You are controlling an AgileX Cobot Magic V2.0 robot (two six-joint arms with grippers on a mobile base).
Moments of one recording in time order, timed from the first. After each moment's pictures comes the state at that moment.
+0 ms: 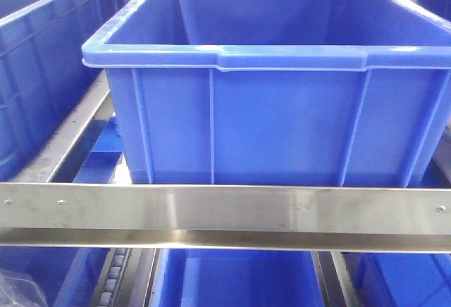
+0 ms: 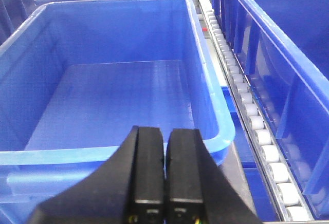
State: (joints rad) left arm -0.05 0.38 -0.35 -0.07 0.16 0.14; right arm 0.18 0.48 -0.23 0.05 -0.26 0.03
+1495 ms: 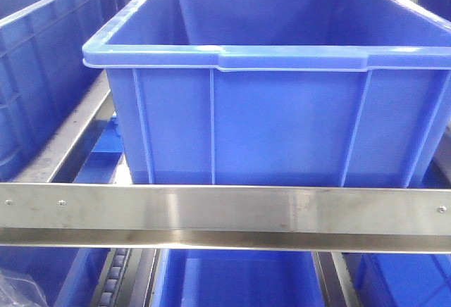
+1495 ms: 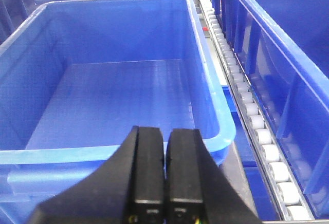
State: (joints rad) left arm -0.05 0.38 -0.35 -0.07 0.16 0.14; right arm 0.00 -0.01 0.03 0.05 0.10 0.03
